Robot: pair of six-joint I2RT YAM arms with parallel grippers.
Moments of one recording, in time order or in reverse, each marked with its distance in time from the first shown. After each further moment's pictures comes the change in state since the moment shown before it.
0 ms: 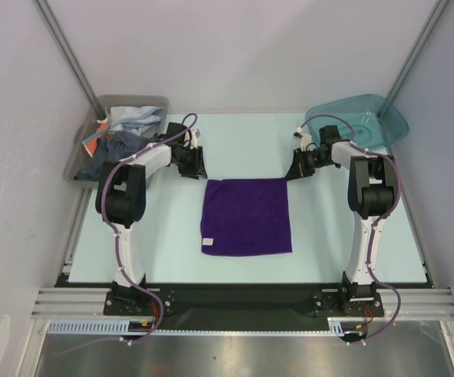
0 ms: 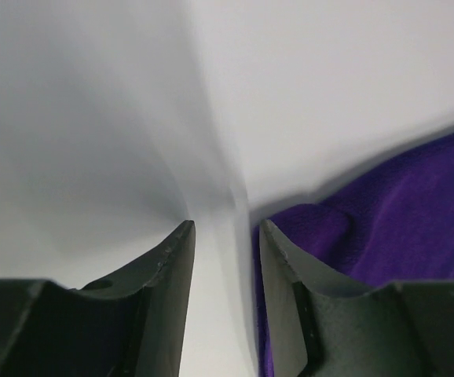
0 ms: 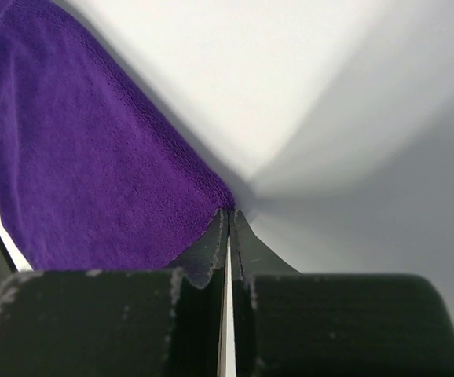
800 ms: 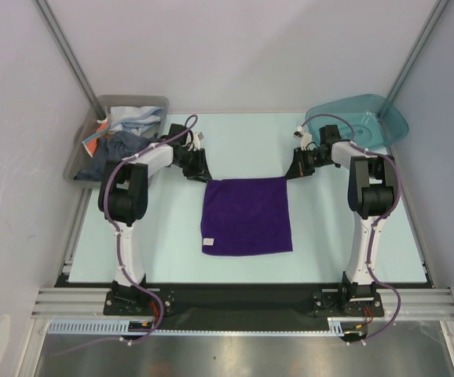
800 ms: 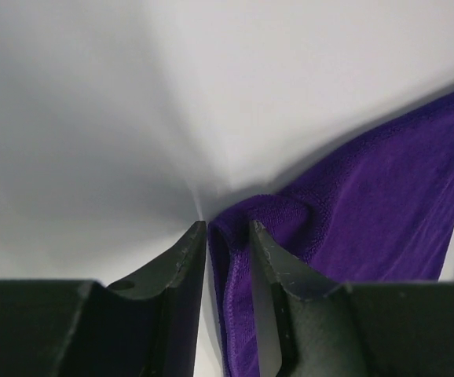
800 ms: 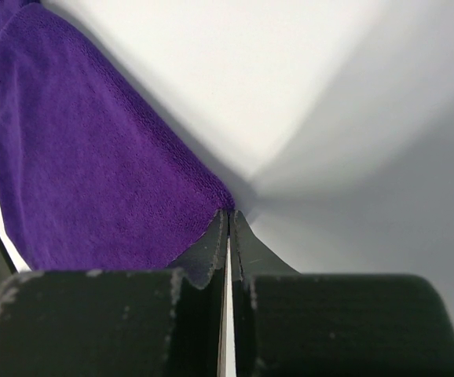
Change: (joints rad) left arm -0.007 0.029 0.016 -0.022 0.151 -0.067; right arm 0.000 0.000 0.000 0.022 0.000 0.026
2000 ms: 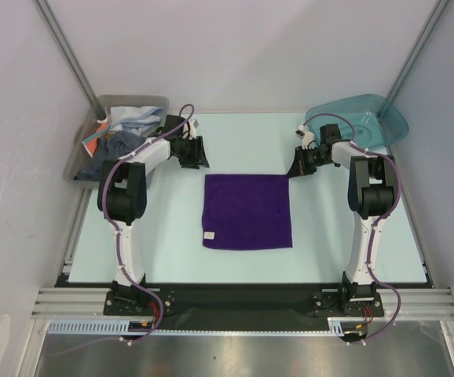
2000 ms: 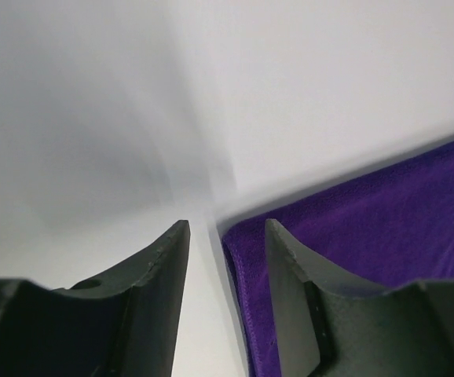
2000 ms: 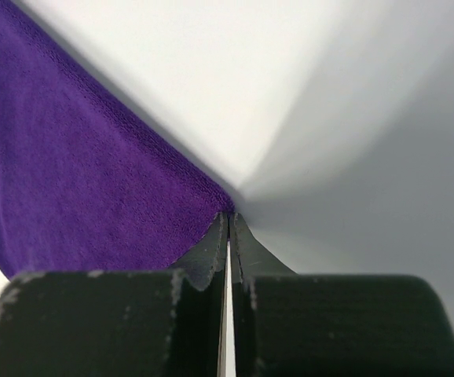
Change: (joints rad) left arm 0.026 0.011 0.085 0.043 -0.112 0.020; right arm -0.001 0.000 -0.002 0.046 0.090 0.063
